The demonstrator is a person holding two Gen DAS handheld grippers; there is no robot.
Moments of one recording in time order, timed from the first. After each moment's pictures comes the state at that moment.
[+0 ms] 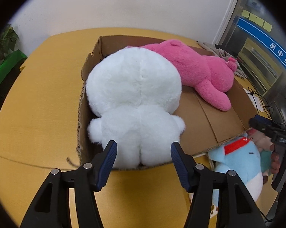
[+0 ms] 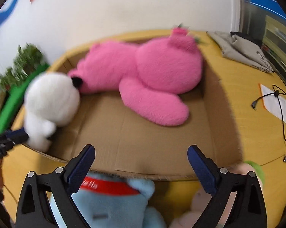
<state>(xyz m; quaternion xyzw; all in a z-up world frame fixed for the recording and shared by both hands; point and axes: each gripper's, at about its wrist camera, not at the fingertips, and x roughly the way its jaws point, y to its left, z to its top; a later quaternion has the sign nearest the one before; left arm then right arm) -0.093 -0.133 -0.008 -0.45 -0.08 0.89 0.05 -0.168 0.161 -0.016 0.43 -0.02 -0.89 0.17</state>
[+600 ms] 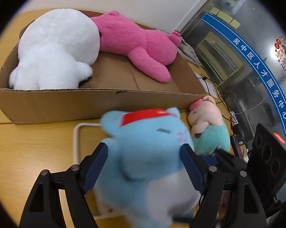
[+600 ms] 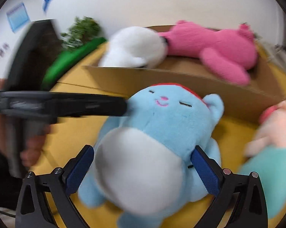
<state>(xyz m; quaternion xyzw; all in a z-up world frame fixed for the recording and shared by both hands) -0.052 -0.043 -0.039 -0.47 -0.16 0.84 0.21 -0.039 0.100 -0.056 0.44 0.01 -0.81 0.38</state>
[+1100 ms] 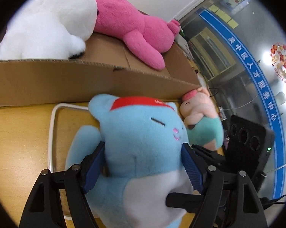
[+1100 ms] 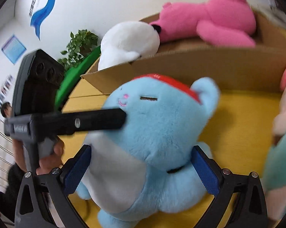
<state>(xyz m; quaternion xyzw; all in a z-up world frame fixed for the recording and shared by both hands) -0.051 -0.037 -0.070 -0.50 -0.20 0.81 0.25 -0.056 0.114 -0.089 0.48 -0.10 -0.79 0.36</state>
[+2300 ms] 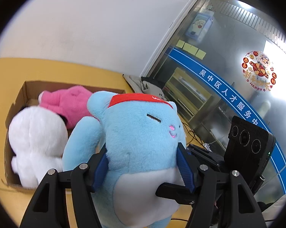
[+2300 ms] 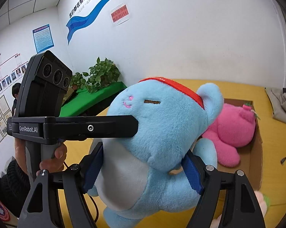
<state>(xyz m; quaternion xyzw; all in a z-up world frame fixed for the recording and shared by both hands) -0.067 -0.007 0.096 -0.32 -0.18 0.89 0.26 -0.042 0.115 0.075 0.28 -0.01 -0.87 0.40</state>
